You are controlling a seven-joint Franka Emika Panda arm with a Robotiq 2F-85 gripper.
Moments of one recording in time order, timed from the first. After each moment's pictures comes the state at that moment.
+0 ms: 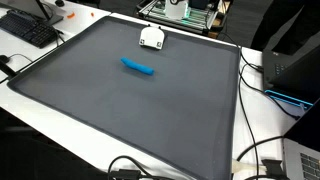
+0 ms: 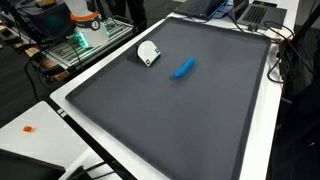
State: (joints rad) arm -0.08 -0.45 -0.05 -2.49 -0.28 1.89 -0.22
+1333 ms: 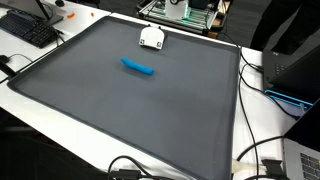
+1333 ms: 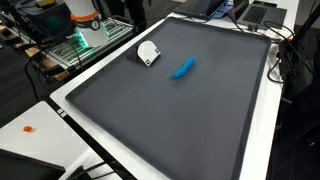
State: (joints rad) arm -0.02 -0.45 0.11 -2.60 0.15 1.98 0.60
